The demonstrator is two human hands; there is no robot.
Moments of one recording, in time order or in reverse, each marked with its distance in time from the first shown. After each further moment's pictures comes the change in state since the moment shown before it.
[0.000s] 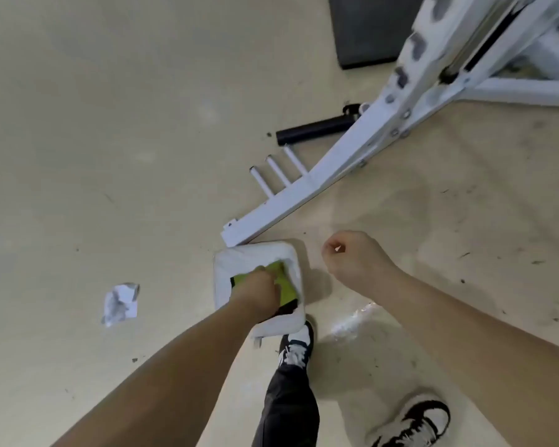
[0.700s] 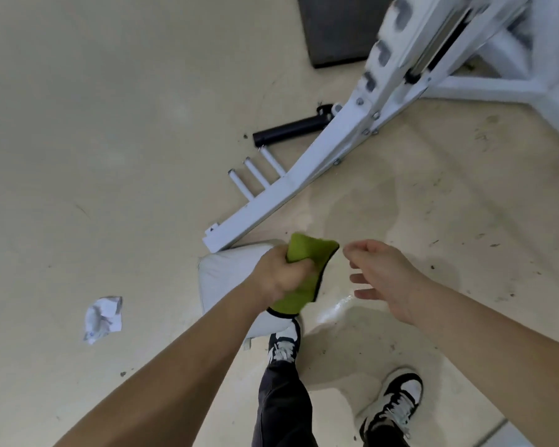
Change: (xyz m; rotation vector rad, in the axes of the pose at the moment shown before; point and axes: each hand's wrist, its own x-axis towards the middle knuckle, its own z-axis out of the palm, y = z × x) left_hand -0.042 0.085 -0.088 -0.804 -0.127 0.038; right_hand -0.046 0.005 -0.056 0.534 0.028 0.405
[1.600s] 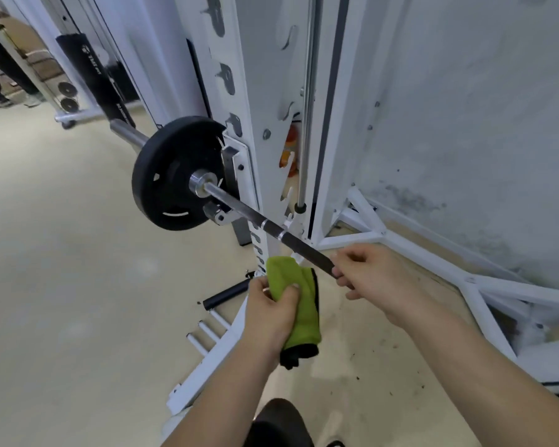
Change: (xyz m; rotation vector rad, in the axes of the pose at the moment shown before) left_hand -0.267 0.408 0.078 -0.393 0.294 0.342; right_hand -0.323 -0.229 -0.298 0.015 0.352 -0.608
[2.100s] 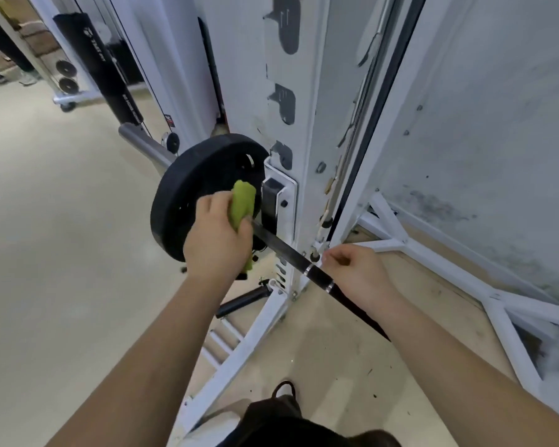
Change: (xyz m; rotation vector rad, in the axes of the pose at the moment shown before) left_hand 0.227 0.130 -0.109 0.767 0.373 0.630; right_hand 0.145 -0.052 0.100 -0.127 0.022 -0.064
